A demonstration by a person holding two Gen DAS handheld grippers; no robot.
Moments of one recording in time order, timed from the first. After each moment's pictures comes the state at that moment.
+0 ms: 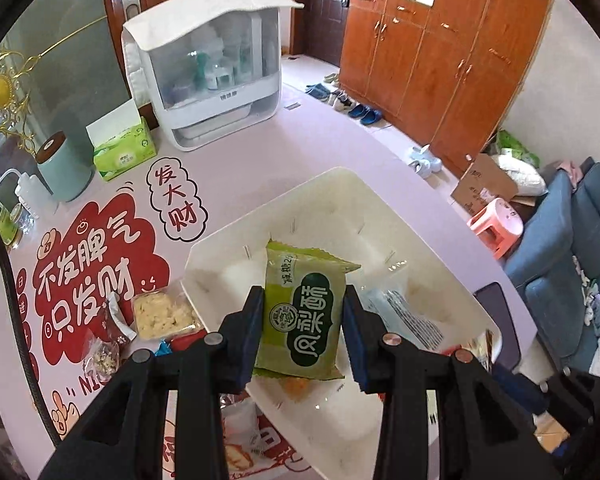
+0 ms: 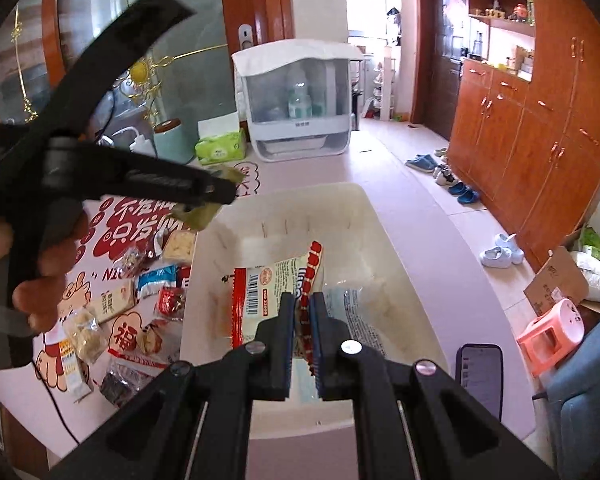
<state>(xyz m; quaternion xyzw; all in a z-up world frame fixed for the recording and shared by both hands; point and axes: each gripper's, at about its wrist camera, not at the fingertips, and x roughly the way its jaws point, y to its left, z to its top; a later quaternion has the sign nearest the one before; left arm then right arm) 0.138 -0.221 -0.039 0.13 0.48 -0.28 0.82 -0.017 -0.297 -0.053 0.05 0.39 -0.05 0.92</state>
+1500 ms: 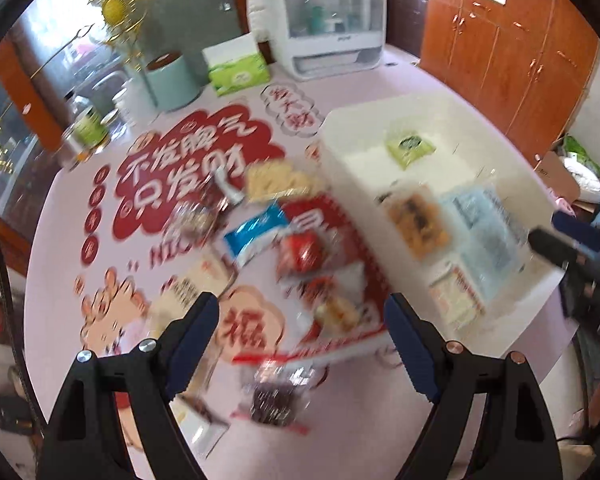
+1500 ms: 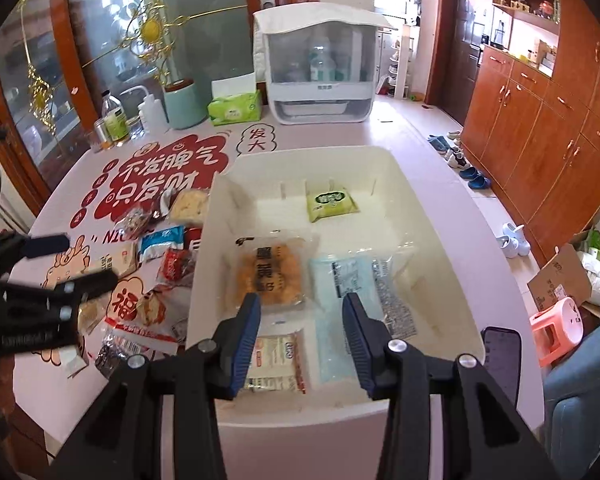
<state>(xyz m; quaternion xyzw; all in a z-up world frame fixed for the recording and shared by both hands) 0.044 -0.061 -0.086 0.13 0.50 -0.14 0.85 -0.007 -0.268 -0.080 0.03 0.44 -0.03 0.90</state>
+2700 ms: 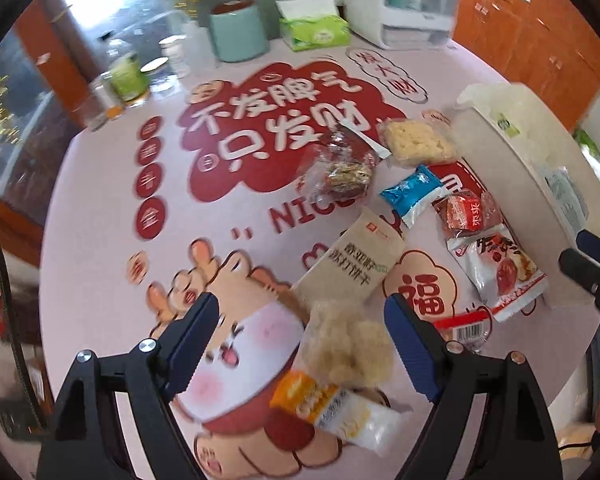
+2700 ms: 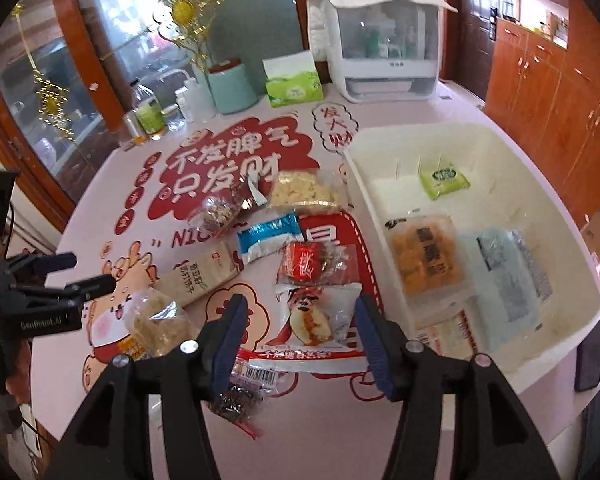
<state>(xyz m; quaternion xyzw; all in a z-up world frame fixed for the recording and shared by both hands) 0.130 0.110 -0.124 0.13 0.54 -0.15 0.82 0.027 -0.122 -0.105 0.09 0.46 -0.02 0.88</state>
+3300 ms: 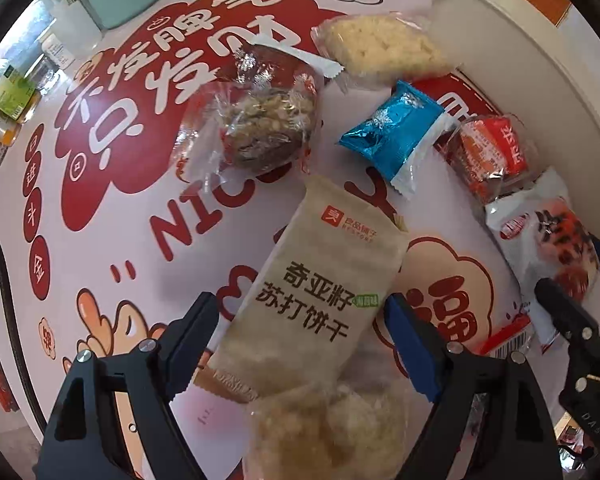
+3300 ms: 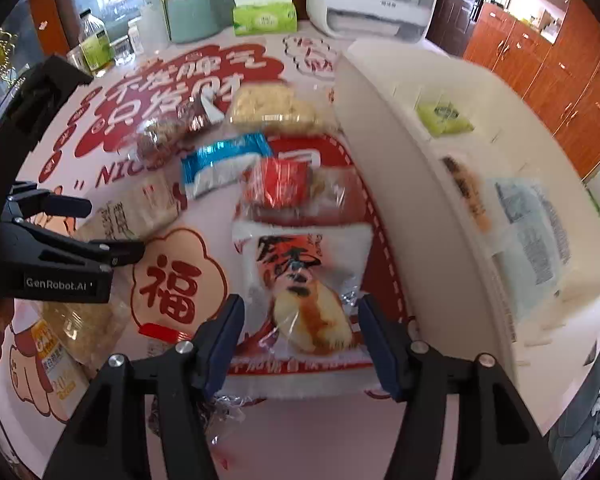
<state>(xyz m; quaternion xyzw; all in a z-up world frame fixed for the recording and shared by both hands) 0.180 0.049 -0.229 0.20 0.61 -0.24 0.73 0.053 -0.095 -0.194 0.03 0.54 -0.09 0.84</state>
